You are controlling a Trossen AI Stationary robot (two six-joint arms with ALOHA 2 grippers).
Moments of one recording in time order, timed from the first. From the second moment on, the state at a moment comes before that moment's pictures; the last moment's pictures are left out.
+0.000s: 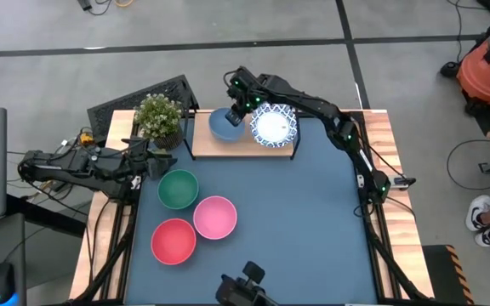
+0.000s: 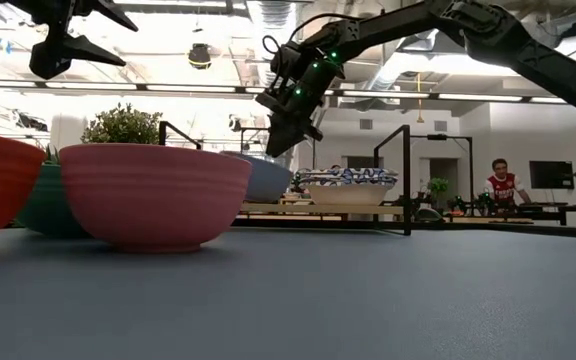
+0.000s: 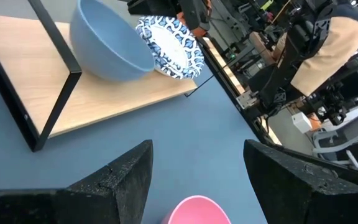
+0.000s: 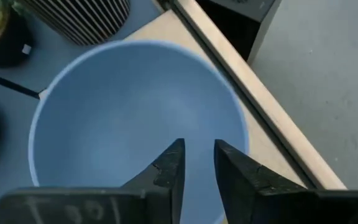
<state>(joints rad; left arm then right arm) -0.14 0.45 0.68 -0.58 -0.53 -0.99 -0.53 2.33 2.33 -0.91 -0.10 0.10</state>
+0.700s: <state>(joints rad) -0.14 0.45 0.68 -0.59 -0.51 -0.95 -0.30 1.91 2.36 -0.98 -0.14 -0.17</state>
